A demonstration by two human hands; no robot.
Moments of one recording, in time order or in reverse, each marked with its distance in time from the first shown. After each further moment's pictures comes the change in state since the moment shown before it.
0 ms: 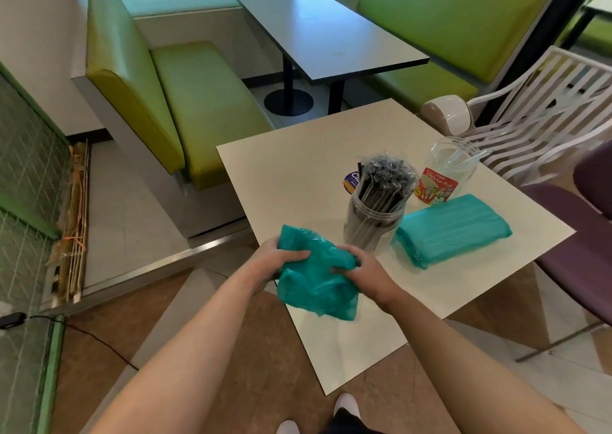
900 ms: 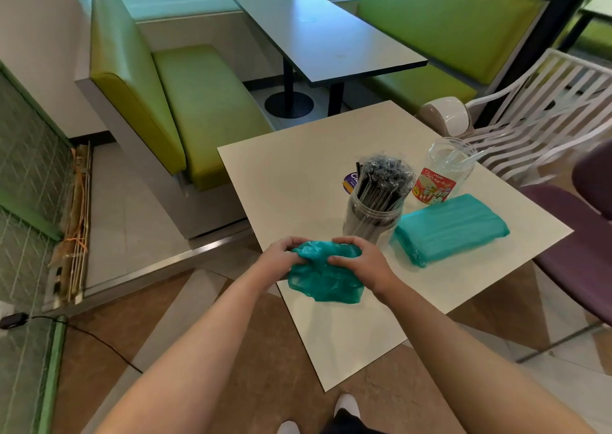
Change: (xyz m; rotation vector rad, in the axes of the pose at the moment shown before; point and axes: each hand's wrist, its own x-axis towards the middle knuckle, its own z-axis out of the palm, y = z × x) left_hand -0.012 0.001 0.017 0.186 0.024 0.052; right_hand -0.005 -0.019 0.000 -0.017 0.131 -0.022
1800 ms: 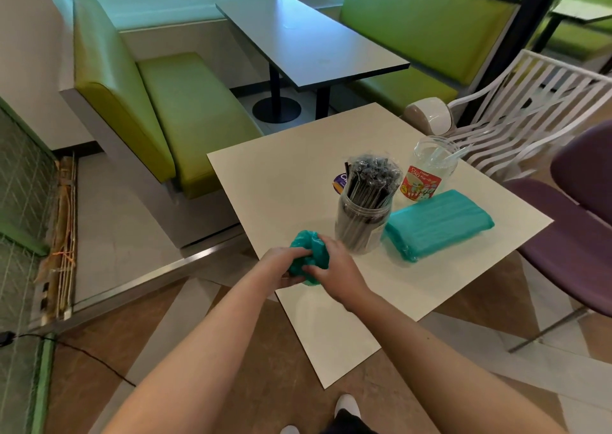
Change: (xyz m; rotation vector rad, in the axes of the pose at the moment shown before) left_hand 0.002 0.003 0.015 -0.238 0.096 -0.252; right_hand -0.015 0.002 0.044 -0.380 0.106 -0.195
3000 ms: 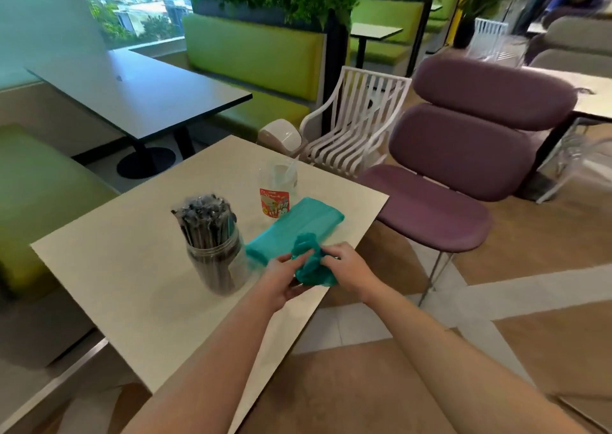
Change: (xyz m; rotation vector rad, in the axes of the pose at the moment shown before) left_hand -0.010 0.002 0.265 0.001 -0.377 0.072; right_hand -0.066 0.125 -0.221 0.357 0.323 0.278
